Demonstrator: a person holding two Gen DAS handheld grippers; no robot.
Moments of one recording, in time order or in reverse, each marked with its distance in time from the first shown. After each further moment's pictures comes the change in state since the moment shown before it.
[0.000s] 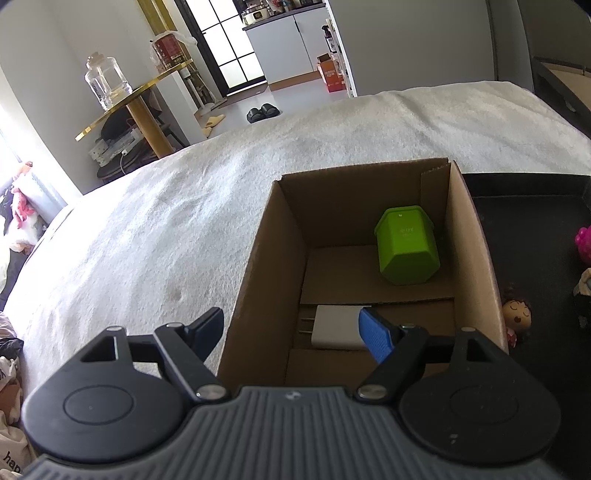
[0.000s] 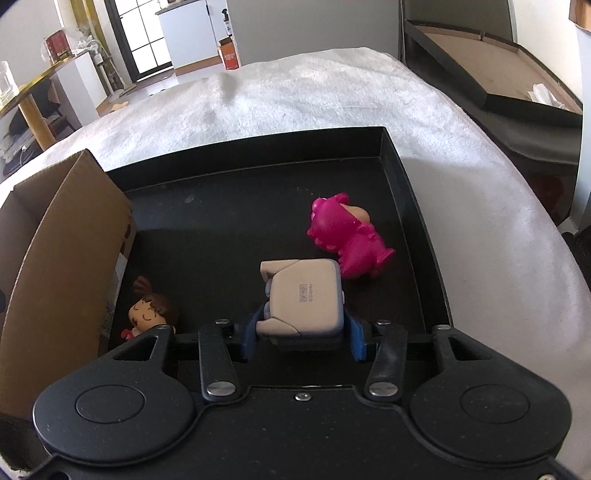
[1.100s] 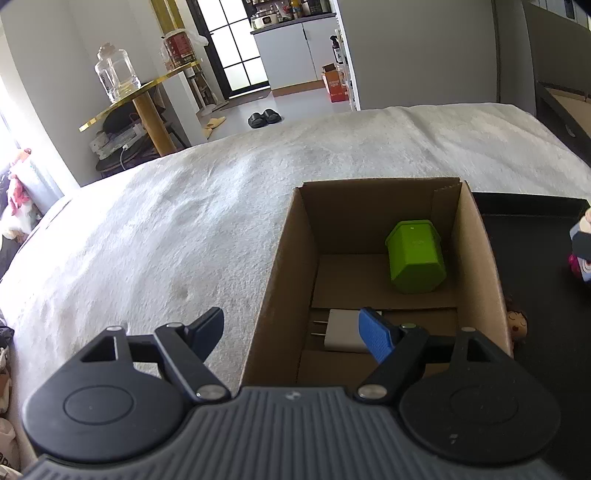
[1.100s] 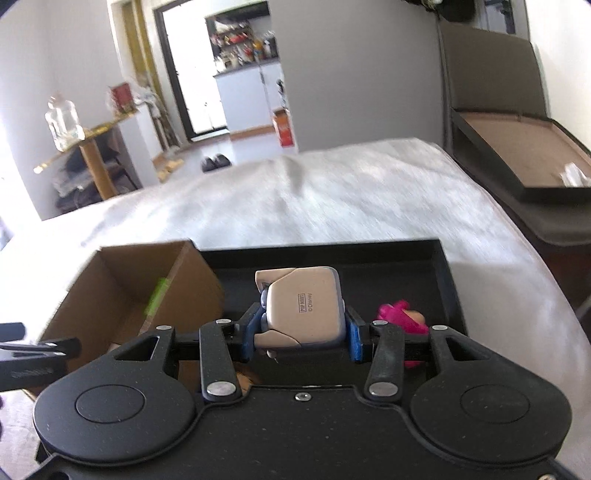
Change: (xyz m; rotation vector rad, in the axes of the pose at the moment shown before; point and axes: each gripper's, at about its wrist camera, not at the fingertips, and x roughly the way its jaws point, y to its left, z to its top) left arm -0.007 0.025 -0.003 -0.064 -0.026 -0.039; right arm -0.057 0.027 0.023 -0.072 -0.252 0.168
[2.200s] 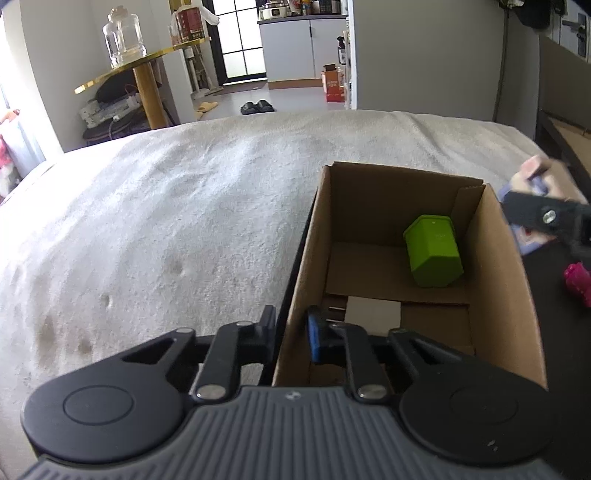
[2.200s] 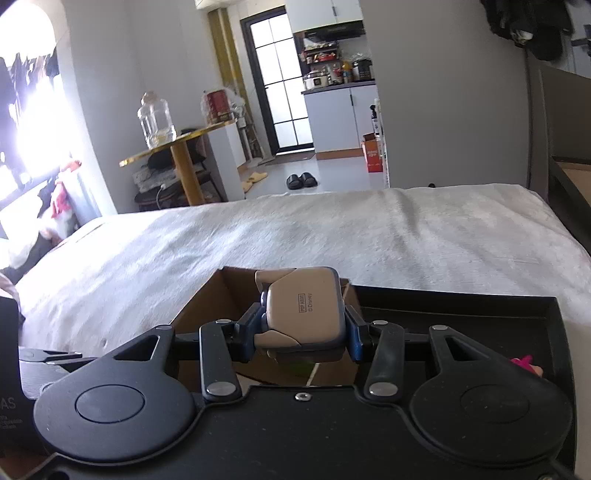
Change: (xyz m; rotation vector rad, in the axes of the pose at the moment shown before) left arm 0.019 0.044 -0.017 -0.111 0.009 -0.118; right arm 0.002 0.086 0.015 -0.133 -0.061 0.229
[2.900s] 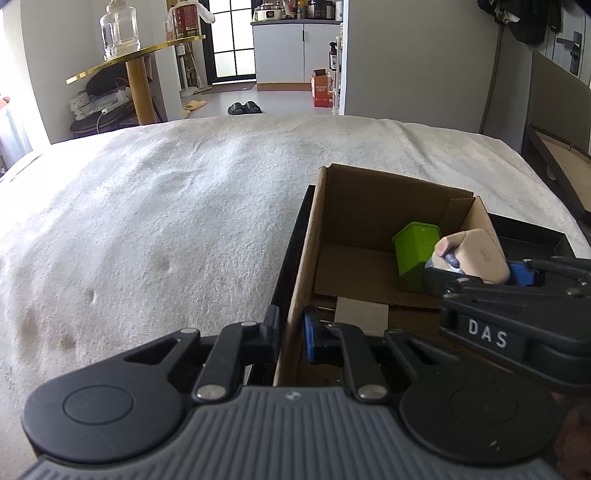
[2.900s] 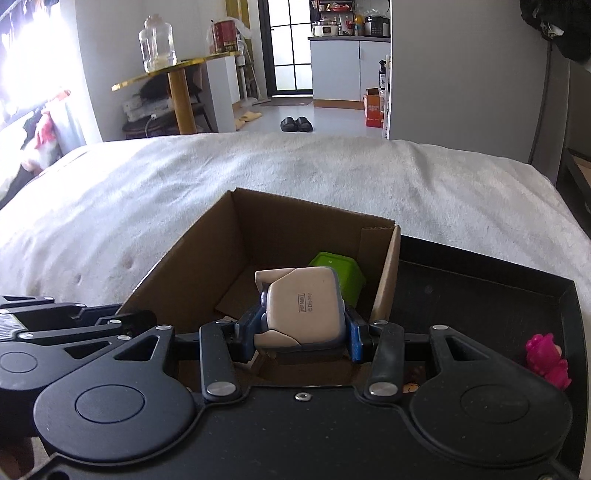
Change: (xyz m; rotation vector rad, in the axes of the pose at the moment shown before) left arm -0.003 0.010 -0.003 -0.034 -0.011 -0.066; right arm 0.038 0.046 -0.020 -0.111 0.187 -0.090
